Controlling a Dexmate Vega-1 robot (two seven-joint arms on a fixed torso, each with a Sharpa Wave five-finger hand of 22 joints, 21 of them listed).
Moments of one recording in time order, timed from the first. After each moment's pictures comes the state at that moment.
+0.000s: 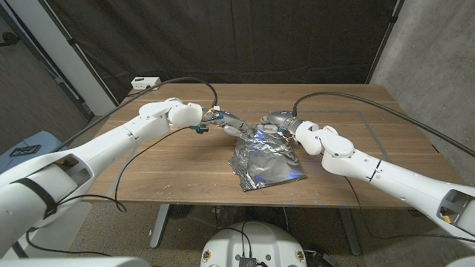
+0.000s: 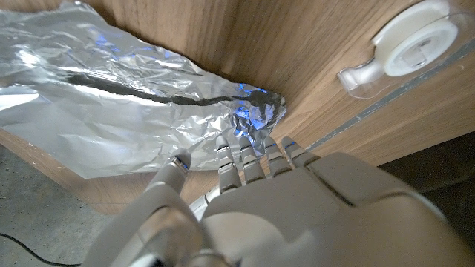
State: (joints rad) left arm 0.37 0.73 0.85 -1.44 0.56 -0.42 -0.51; left_hand 0.22 0.14 0.66 -0.06 0.19 0.30 -0.11 0.19 0.18 0.18 -0.05 0.22 0.20 0.07 0.01 0.19 0.18 -0.03 -0.01 0.23 0.19; right arm -0.59 -0.77 -0.94 -1.84 -0.72 -0.37 0.19; right_hand 0.28 0.15 -0.03 0.16 0.27 0.39 -0.12 0.18 0.19 0.38 -0.10 0.20 0.20 0.16 0.06 0.21 0.23 0.21 0.18 0.18 0.17
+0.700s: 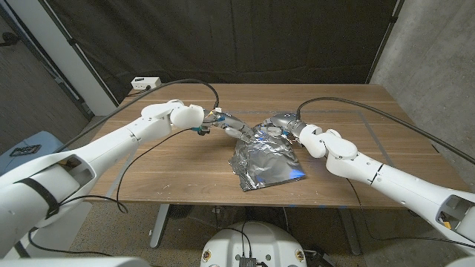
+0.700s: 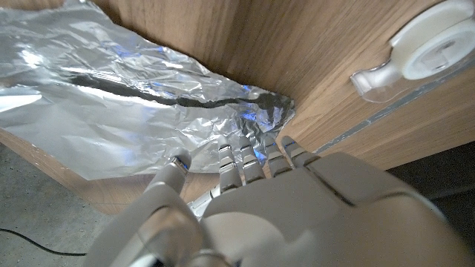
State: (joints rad) left arm 0.37 0.72 0.86 -1.43 0.55 -0.42 -0.51; left_hand 0.21 0.14 0.66 -0.06 0.19 0.31 -0.07 0.19 0.18 0.18 -0.05 0.22 0.20 0.08 0.00 0.19 0.18 -0.02 -0.01 0.23 0.19; right arm -0.64 -0.75 -0.86 -1.76 -0.74 -0.29 0.16; right_hand 0.26 0.15 -0.03 0.16 0.28 0.39 -0.12 0.19 0.19 0.38 -0.10 0.20 0.20 0.16 0.05 0.21 0.23 0.21 0.18 0.18 0.17
